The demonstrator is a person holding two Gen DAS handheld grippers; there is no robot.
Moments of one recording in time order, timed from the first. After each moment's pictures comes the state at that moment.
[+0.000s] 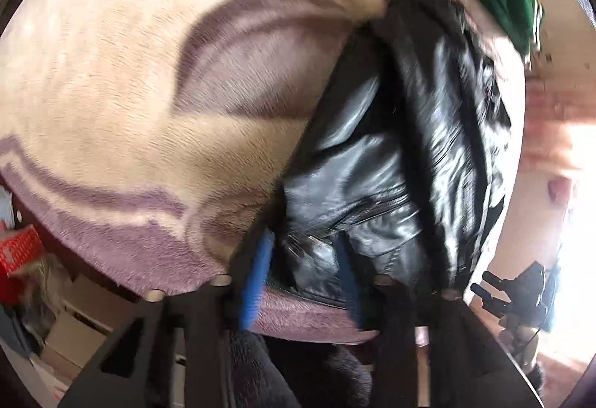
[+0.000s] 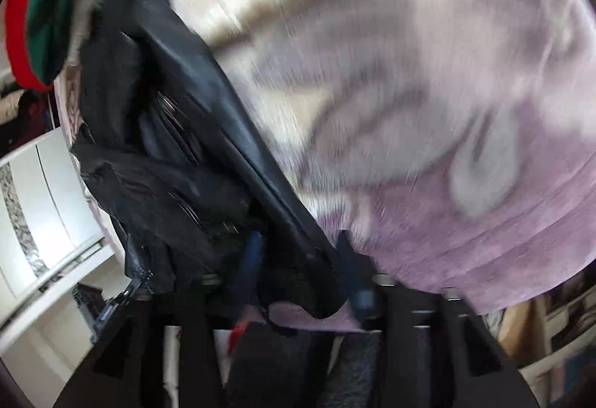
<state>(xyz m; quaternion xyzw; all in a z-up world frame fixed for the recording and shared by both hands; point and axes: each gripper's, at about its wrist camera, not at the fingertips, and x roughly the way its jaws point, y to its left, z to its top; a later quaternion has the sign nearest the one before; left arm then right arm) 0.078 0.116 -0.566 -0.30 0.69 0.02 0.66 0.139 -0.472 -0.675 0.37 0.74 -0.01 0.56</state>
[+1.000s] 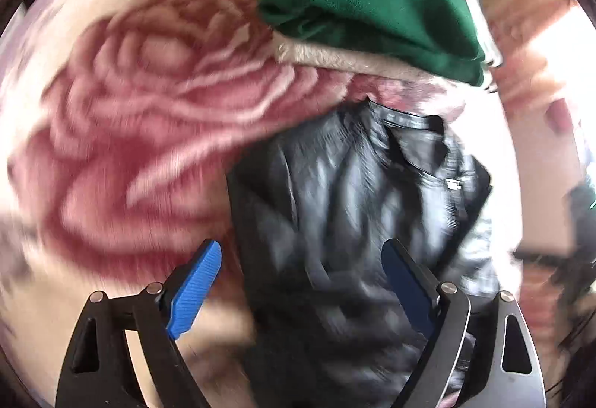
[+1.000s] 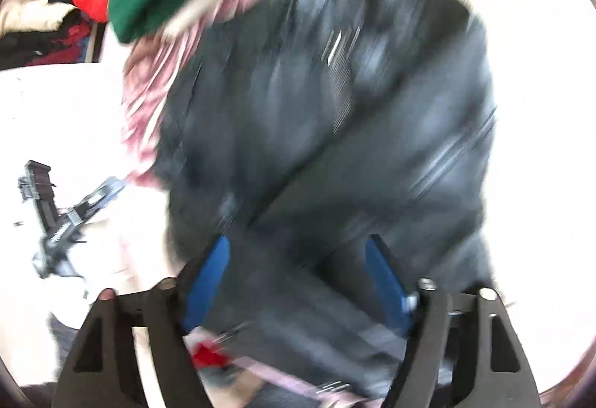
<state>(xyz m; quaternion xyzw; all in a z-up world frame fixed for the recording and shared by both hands) 0.401 0.038 -0.570 -0.05 0.64 -0.12 0.76 0.362 -0.404 -0.603 0.23 0.72 0.10 0.65</state>
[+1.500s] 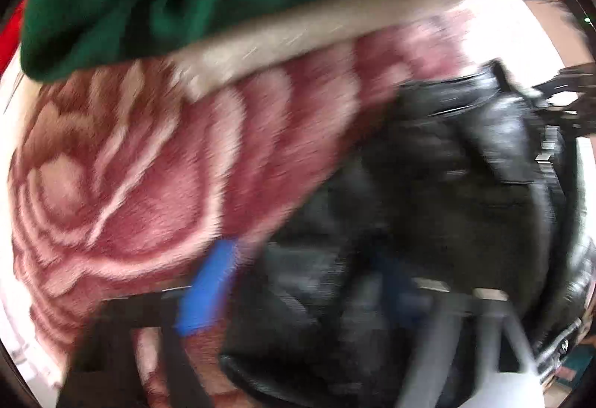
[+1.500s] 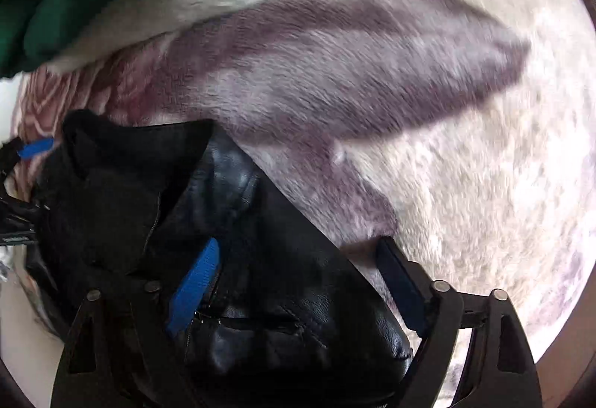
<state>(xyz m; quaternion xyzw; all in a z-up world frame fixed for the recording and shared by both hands) 0.472 -0.021 -0.659 0.13 0.64 -0.20 0.73 0.533 -0.434 -0.689 -0.01 0.74 0.12 0.66</state>
